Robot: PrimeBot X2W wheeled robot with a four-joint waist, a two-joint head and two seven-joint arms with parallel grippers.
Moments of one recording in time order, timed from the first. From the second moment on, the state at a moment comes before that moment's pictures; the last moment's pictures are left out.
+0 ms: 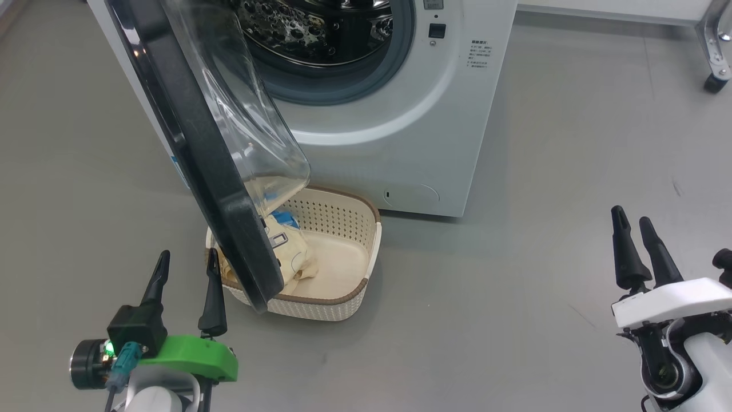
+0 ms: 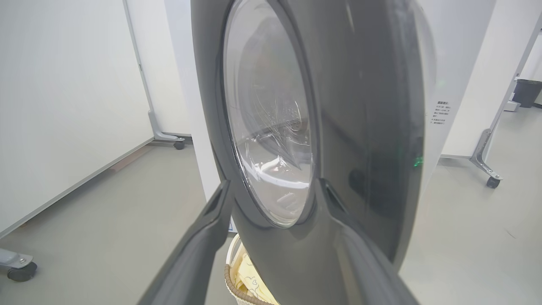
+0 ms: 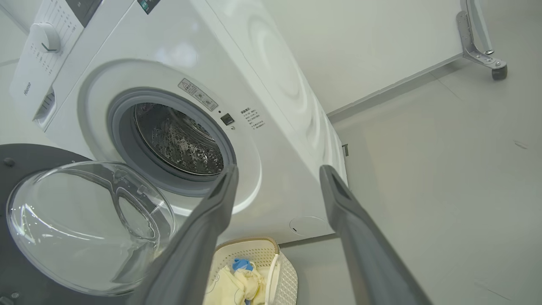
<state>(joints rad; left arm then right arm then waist) -0.11 0.04 -0.18 0.25 -0.32 0.09 -0.26 -0.14 -0.35 0.30 0.25 1.09 0.12 -0.26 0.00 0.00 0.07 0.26</state>
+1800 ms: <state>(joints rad) -0.10 0.04 -0.13 0.28 -0.30 0.07 -0.26 0.09 -0.21 0.21 0.04 0.42 -0.07 -0.26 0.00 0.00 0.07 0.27</state>
